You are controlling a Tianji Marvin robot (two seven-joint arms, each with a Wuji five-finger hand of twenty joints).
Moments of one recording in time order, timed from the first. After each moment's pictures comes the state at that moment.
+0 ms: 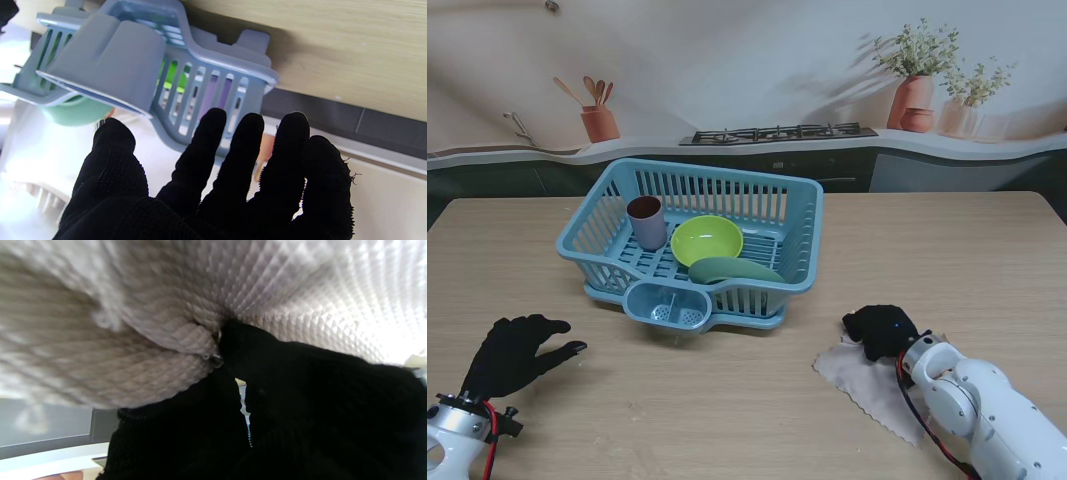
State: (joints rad) left arm 2.18 -1.13 -1.79 -1.84 0.88 -0.43 0.29; right arm -1.61 -1.01 1.26 -1.39 -1.07 -0.29 -0.09; left_hand 0.81 -0.13 0.01 -0.05 0.93 0.35 0.27 0.40 0.81 0.48 0.64 0.45 0.67 0.63 0.86 0.79 0.31 0.66 1.23 0.90; right_hand 0.77 -0.86 1.33 -0.25 0.75 0.01 1.41 0.26 0.91 0.15 1.14 0.50 0.88 0.13 1.26 0.44 0.76 0.12 1.66 0.70
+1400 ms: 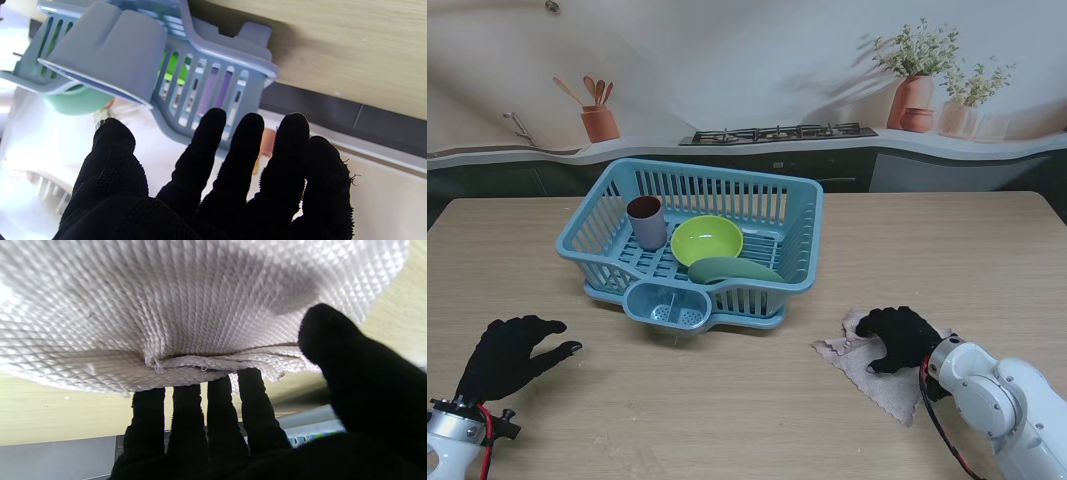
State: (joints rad) left arm 2.19 -1.13 -1.80 -1.84 0.86 -0.44 0.32; right arm -1.74 -1.00 1.44 -1.56 -0.95 -0.32 0.24; left_hand 0.81 -0.13 0.01 -0.05 0.93 0.35 0.27 0.41 0.81 0.48 0.64 0.45 0.66 0.63 0.86 0.79 0.29 0.66 1.23 0.88; right_hand 0.49 -0.72 0.96 -0.17 0.37 0.13 0.76 0.34 0.33 0.13 0.76 0.39 0.26 0.09 0.80 0.51 0.08 0.14 1.05 0.57
